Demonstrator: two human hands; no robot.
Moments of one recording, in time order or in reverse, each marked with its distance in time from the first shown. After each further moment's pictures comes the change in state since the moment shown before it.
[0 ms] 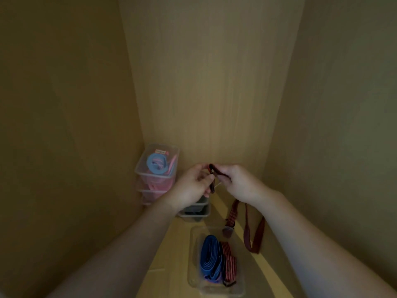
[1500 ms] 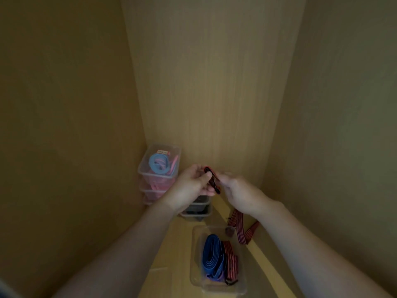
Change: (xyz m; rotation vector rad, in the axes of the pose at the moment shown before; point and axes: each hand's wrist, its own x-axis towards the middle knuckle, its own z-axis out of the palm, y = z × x) left_hand -0.009 -0.004 0.000 -0.380 -0.009 -0.094; right_hand -0.019 0.005 0.019 -0.129 0.010 -0.131
